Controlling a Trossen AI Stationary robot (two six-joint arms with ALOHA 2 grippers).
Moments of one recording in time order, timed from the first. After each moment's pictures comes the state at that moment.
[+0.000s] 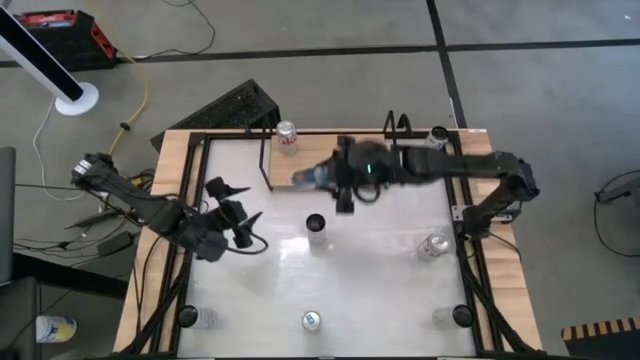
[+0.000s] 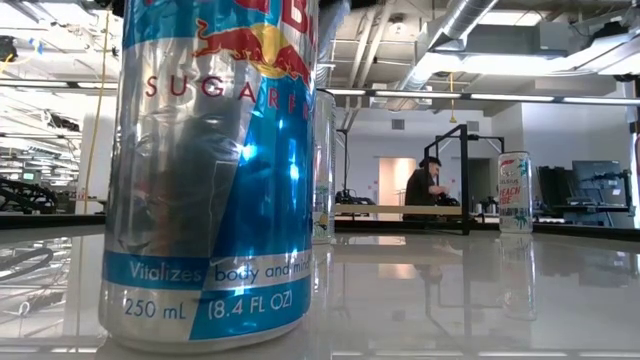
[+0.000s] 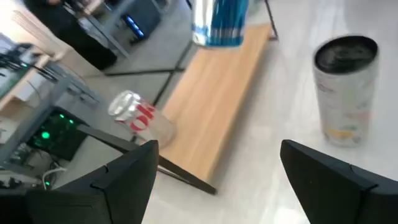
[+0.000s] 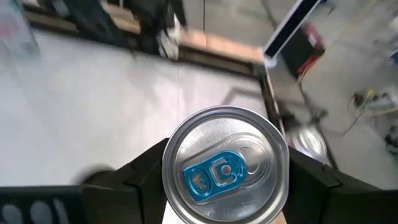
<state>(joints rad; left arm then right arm) -0.52 1.03 0.92 -0.73 -1.08 -0.29 -0.07 1.58 1.61 -0.56 0.15 -0.29</state>
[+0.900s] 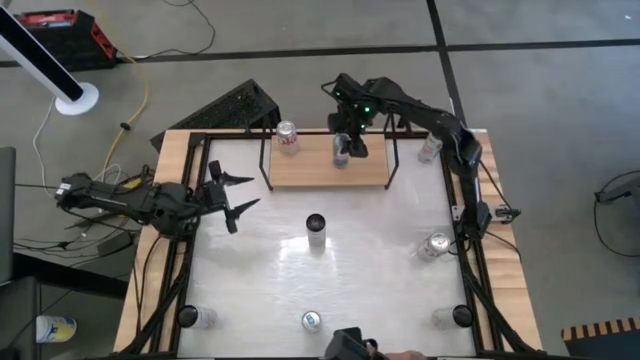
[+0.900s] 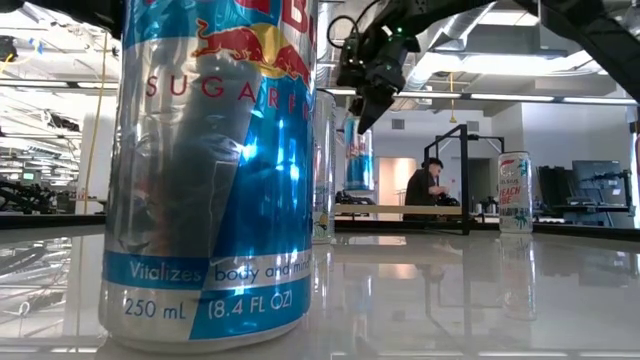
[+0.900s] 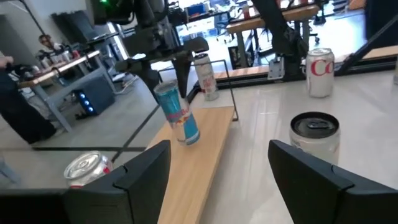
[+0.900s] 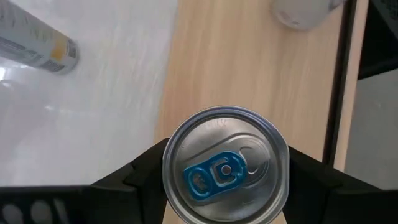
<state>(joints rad) -0.18 0.54 0.47 0.03 -0.58 0.24 -0.60 2.06 2.09 -1.23 -0.32 -0.72</state>
